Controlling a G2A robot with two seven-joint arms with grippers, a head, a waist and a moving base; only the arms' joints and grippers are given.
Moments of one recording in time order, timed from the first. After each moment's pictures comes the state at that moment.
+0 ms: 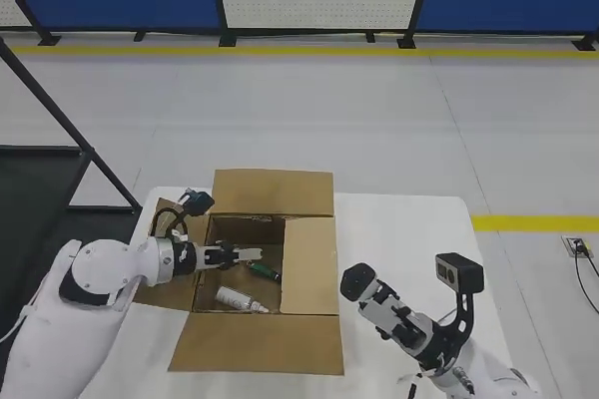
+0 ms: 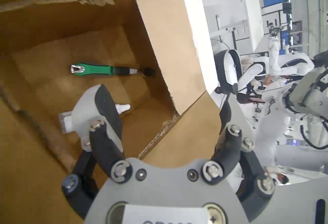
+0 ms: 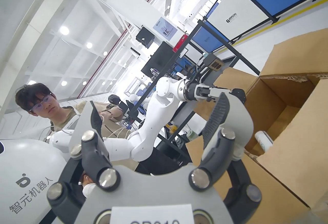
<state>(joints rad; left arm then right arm) 0.68 -0.99 -1.21 -1.50 0.05 -0.01 -1.18 -1.40 -1.52 1.51 -2.08 -0.02 -0.41 0.82</state>
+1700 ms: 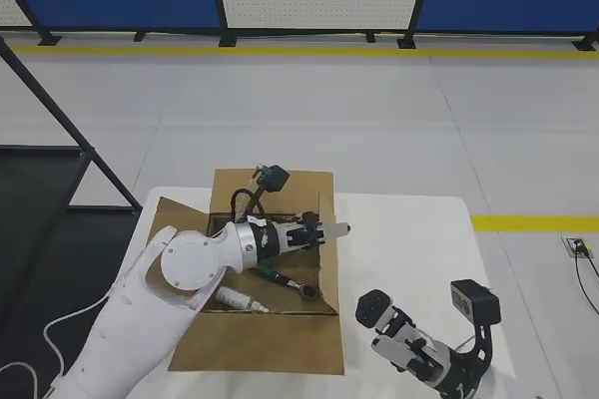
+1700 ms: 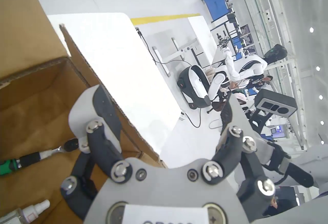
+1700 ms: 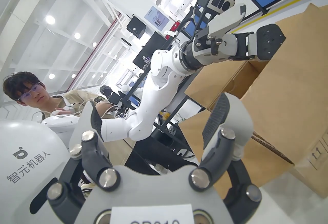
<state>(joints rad) 0.54 -1.14 -0.93 -1.56 -0.04 -0.02 -0.77 -1.54 -1.41 1.57 -2.18 -0.01 -0.48 0.81</state>
